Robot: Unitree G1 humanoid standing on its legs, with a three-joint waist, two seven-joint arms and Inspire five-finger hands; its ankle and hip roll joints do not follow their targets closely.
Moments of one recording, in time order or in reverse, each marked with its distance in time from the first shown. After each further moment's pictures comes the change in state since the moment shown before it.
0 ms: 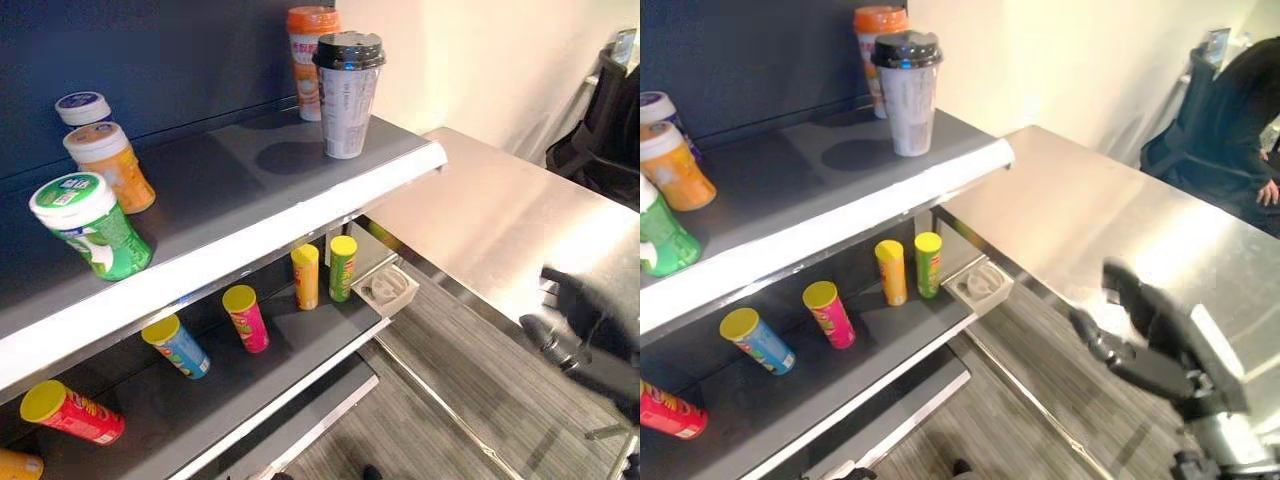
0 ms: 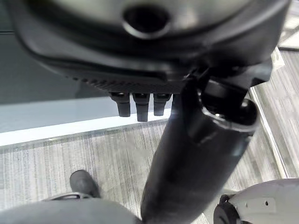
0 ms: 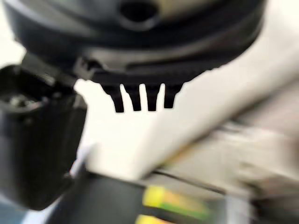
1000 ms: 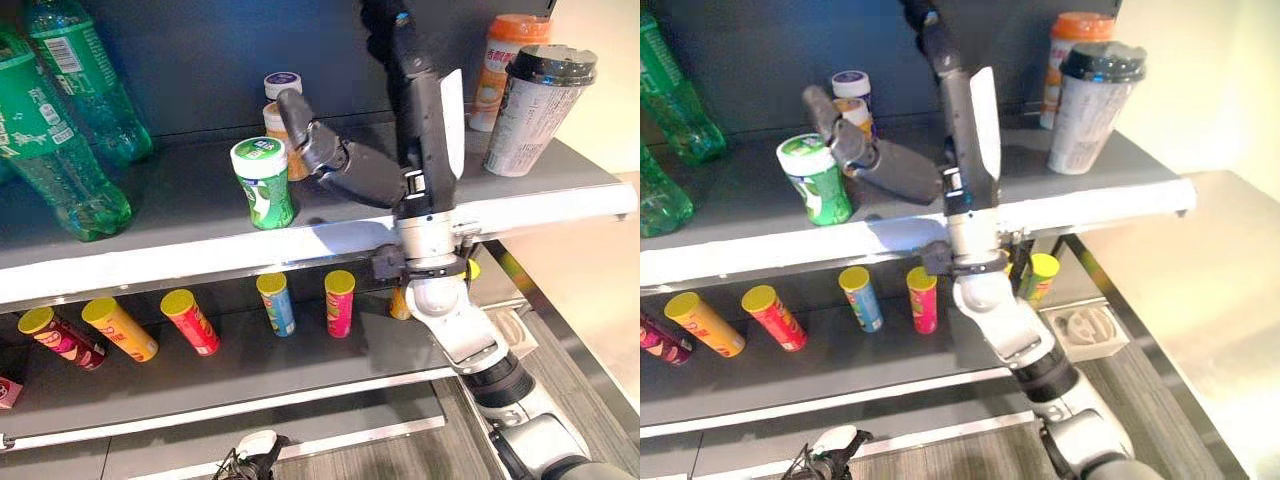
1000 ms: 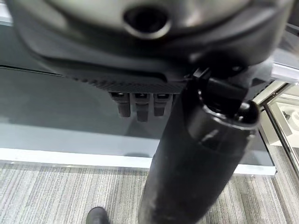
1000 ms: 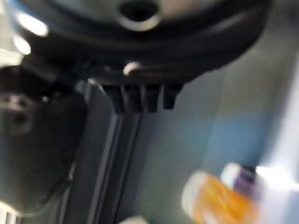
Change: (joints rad) left arm -0.069 0.067 -0.095 -0.128 0.094 0.091 0.144; right arm -1.450 0.237 0.713 -0.085 -0.683 0.094 -0.734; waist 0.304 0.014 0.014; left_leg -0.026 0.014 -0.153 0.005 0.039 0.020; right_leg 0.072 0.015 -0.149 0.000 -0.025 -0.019
